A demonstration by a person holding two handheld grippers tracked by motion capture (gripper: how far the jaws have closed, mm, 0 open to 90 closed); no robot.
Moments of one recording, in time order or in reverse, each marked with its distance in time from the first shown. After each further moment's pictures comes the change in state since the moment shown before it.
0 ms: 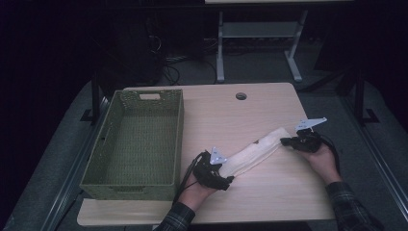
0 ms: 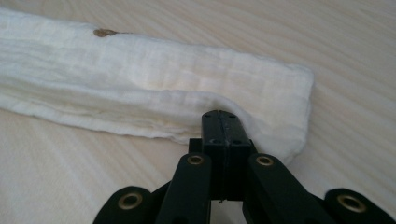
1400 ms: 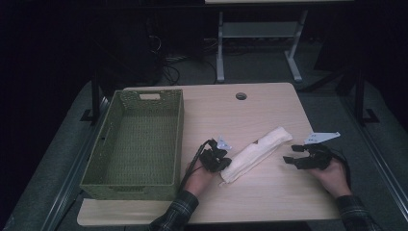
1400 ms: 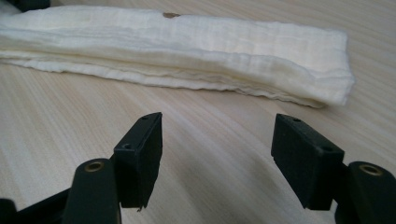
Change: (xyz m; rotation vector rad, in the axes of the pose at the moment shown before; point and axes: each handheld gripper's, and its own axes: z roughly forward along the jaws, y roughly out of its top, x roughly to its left) left arm 0.026 0.024 0.034 0.067 -0.059 0.018; right arm 0.036 -0.030 -0.036 -0.048 0.014 0.019
